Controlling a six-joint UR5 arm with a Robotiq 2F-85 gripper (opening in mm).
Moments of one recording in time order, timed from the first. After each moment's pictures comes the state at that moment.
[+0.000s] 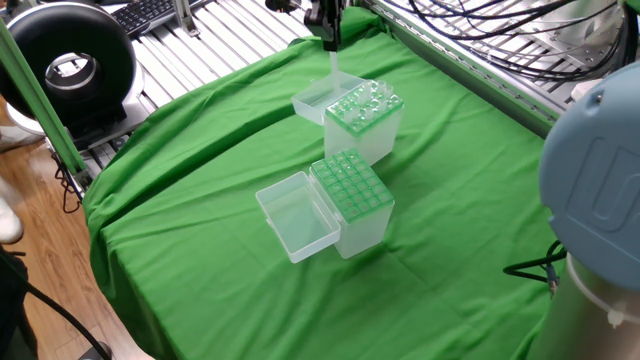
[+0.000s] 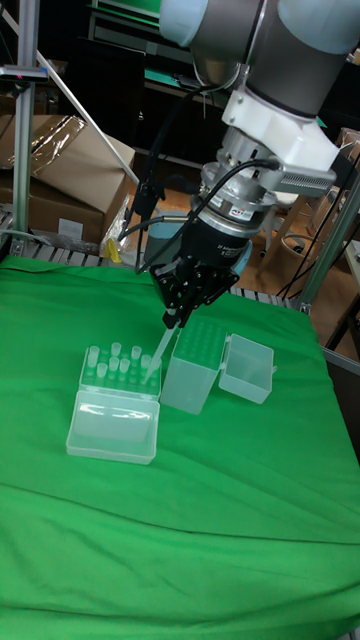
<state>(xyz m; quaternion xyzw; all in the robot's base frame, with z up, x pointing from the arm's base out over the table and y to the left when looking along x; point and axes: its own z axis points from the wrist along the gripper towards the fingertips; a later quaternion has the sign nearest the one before) 0.572 -0.011 0.258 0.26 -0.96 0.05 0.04</state>
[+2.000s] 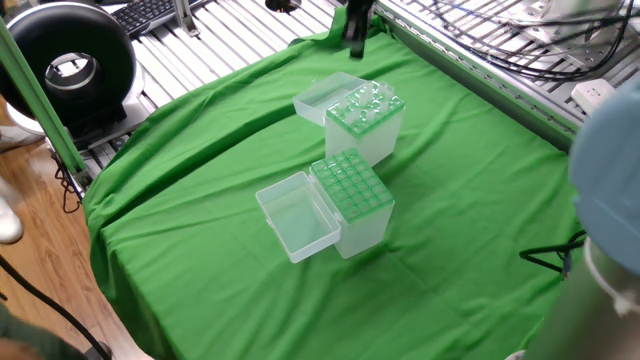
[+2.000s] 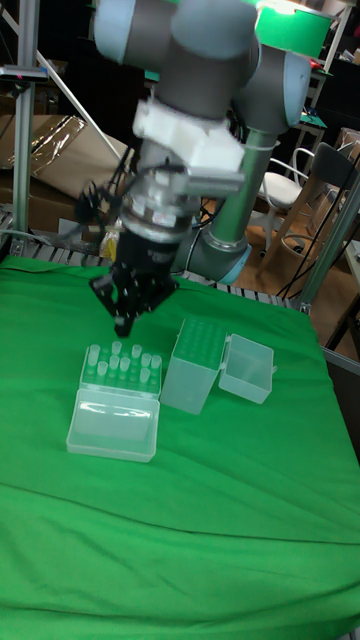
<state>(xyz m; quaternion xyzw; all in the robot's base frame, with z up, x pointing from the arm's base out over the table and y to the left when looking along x) 0.561 -0.091 0.251 0.25 -0.97 0.04 0.03</state>
